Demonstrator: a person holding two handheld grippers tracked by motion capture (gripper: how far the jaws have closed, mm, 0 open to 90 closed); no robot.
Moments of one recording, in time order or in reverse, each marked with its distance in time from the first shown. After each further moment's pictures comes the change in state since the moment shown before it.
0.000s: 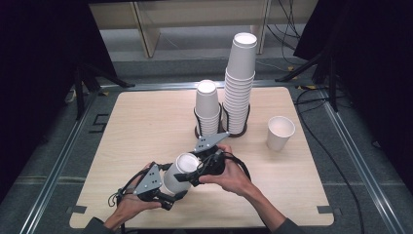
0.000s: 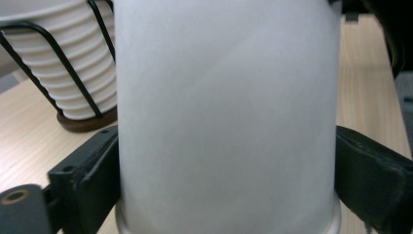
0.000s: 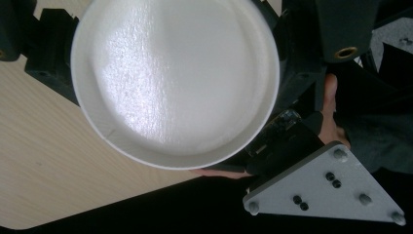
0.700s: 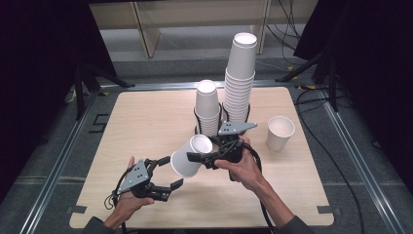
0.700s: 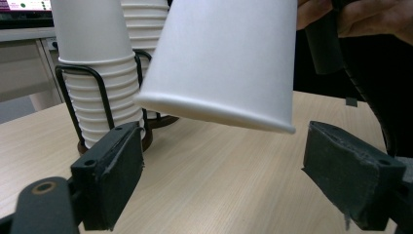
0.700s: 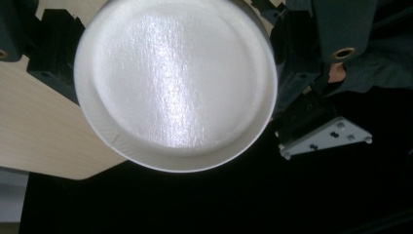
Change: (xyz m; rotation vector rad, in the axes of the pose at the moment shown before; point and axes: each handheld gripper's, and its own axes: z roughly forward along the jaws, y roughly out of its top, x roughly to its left) left arm 0.010 0.004 -0.013 -0.201 0.039 -0.135; right arm -0.024 0.000 -0.040 -0.268 -0.033 0.128
